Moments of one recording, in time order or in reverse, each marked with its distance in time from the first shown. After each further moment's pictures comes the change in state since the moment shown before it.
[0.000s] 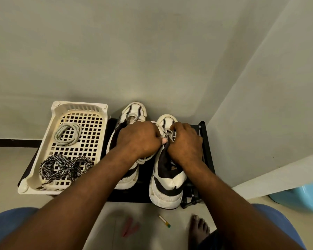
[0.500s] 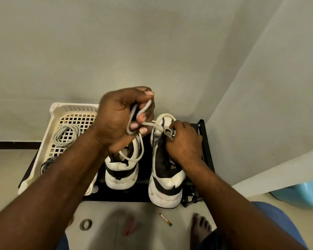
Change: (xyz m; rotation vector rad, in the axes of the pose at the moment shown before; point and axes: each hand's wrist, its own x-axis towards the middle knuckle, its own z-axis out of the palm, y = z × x) left_hand -0.034 0.000 -0.065 -1.619 -0.219 0.355; right_hand 0.000 0.001 0.000 0.027 0.024 0.000
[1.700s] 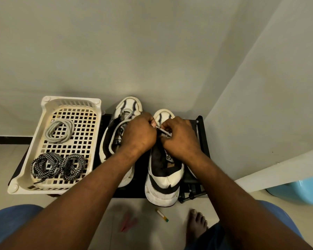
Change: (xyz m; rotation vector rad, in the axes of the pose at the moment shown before) left_hand 0.052 -0.119 -0.034 1.192 0.565 -0.166; right_hand 0.008 0.008 -0.001 0.137 -0.115 -0.145
